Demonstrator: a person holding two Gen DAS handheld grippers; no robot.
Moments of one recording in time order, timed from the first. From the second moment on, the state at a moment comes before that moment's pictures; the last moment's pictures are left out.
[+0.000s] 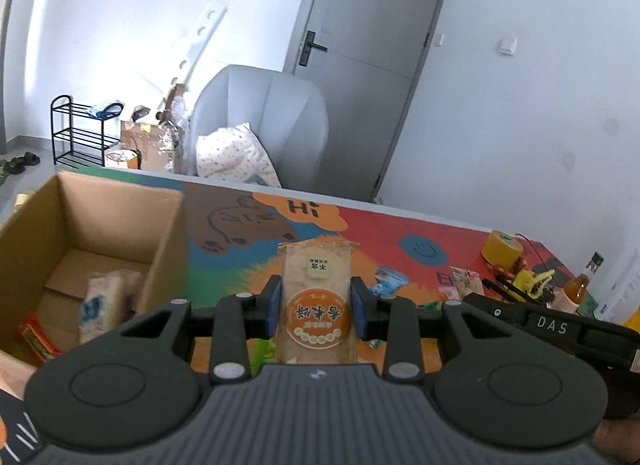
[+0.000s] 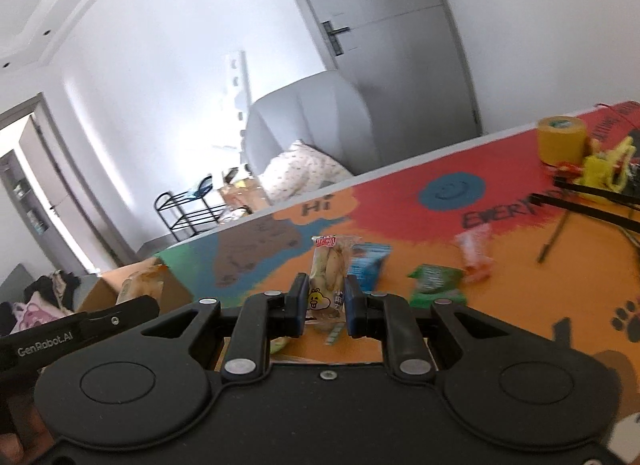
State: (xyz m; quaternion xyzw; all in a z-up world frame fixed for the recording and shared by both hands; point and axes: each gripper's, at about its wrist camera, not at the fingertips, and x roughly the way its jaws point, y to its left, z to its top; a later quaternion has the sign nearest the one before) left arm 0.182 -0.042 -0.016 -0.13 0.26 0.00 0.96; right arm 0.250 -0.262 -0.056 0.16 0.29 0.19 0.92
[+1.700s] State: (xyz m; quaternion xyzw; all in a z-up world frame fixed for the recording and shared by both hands) left arm 0.139 0.125 -0.003 -0.18 0.23 0.19 0.94; right arm 0.247 -0.079 -0.012 0.12 0.29 0.38 0.87
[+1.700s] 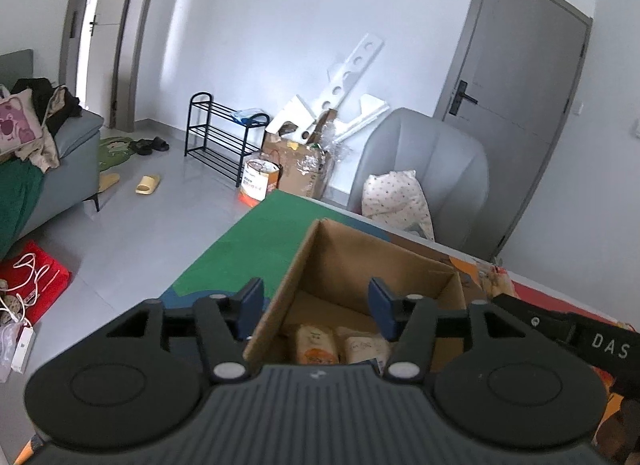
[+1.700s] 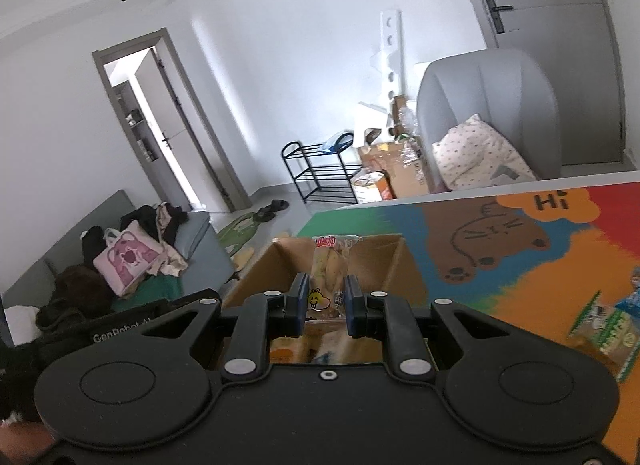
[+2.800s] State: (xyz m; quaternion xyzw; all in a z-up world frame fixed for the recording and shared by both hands) left arm 0.135 0.071 0.005 -0.16 0.22 0.15 0.95; right arm 0.242 -0.174 -0.012 0.13 0.29 0.29 0.90
